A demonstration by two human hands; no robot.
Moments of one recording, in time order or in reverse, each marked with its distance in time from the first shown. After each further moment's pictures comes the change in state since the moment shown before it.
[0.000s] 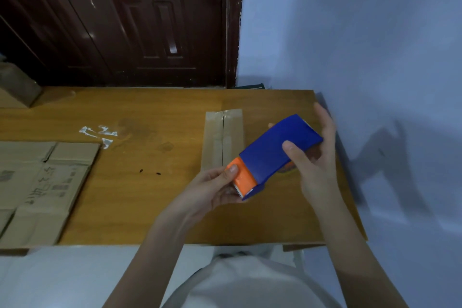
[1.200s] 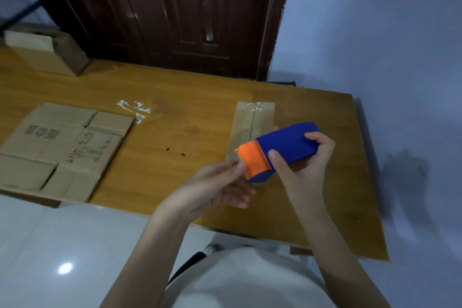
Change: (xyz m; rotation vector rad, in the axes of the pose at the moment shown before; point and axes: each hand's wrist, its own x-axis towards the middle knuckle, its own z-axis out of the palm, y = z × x) left_hand -0.040 0.006 -0.011 -0.010 0.085 -0.018; right_hand -0.014 0.038 0.043 0.003 -0.026 -0.050
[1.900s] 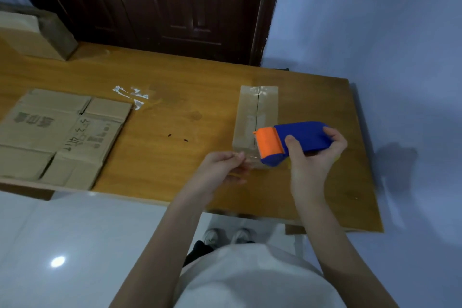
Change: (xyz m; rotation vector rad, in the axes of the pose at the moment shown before) left_hand 0.011 -0.028 -0.020 0.020 0.227 0.010; right_hand -0.019 0.008 0.019 -0.093 0.379 0.086
